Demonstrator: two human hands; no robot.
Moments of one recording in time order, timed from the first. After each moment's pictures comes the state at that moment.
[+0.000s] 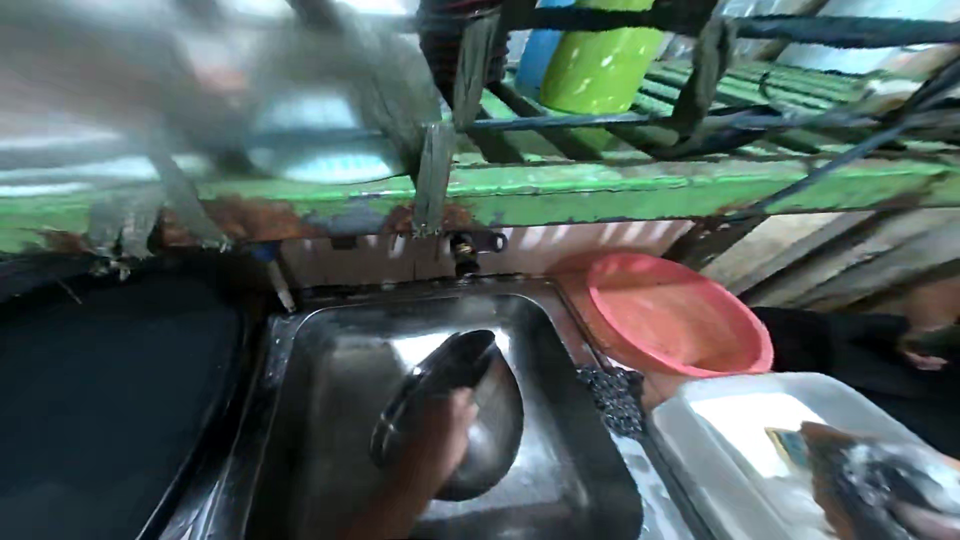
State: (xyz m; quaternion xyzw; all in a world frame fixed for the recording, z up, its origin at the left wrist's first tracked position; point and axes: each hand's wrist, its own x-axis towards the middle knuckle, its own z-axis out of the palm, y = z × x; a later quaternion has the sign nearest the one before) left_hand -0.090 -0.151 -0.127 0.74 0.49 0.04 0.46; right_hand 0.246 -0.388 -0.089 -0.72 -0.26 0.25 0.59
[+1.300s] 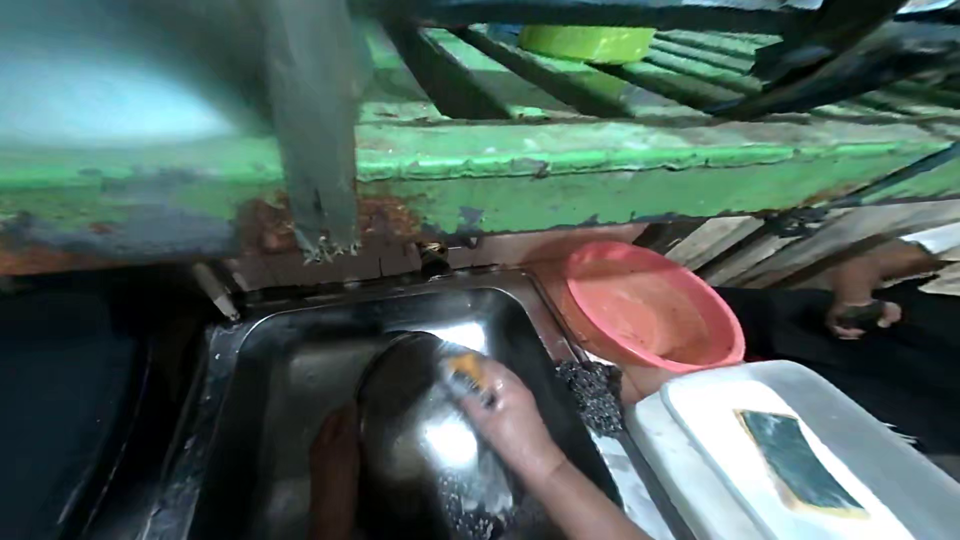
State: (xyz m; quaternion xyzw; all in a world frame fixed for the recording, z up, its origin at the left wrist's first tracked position) left_hand -0.134 -0.140 -0.199 0.50 0.70 0.28 0.43; right_hand 0.077 -0.179 -0.153 -0.75 -0.52 0.27 0.32
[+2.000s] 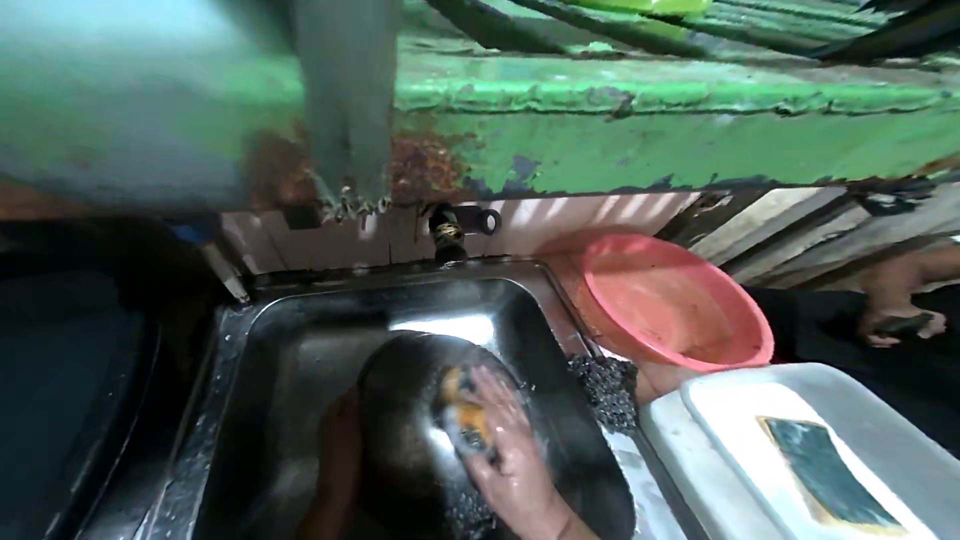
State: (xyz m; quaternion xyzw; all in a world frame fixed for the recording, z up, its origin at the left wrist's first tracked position) left_hand -0.138 -0.131 -0.223 0.50 0.71 0.26 0.43; right_hand 0.060 -0.218 -0.209 -0.63 -0.67 0.09 0.39
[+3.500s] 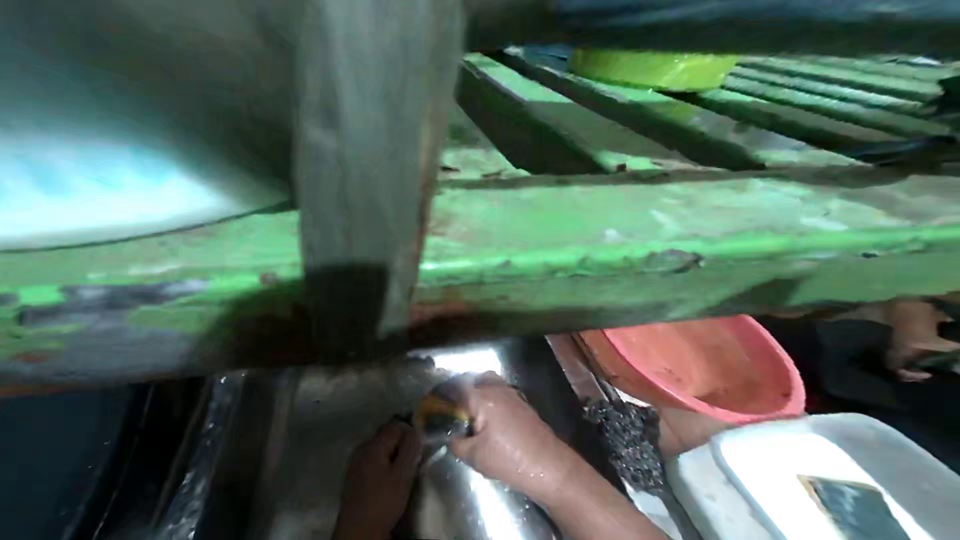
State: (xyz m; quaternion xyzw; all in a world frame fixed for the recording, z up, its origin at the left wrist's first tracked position) left_hand -0.116 -0.126 -0.153 0.64 0.57 0.19 0.47; right_hand 0.075 -0.126 -0.104 -0.65 -0.67 0.33 0.13
